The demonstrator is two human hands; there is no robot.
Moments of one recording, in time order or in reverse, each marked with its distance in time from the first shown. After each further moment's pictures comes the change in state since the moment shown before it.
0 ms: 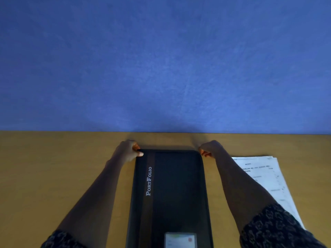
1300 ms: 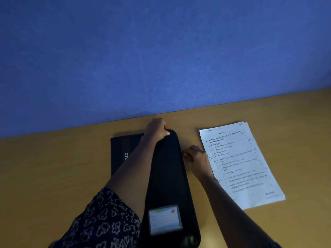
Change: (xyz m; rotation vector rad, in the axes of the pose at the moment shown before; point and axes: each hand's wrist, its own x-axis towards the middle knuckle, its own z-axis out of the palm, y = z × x) left_hand -0.005 0.175 0.094 0.153 -0.068 0.328; right_hand -0.027 0.160 0.063 -0.067 0.547 -0.829
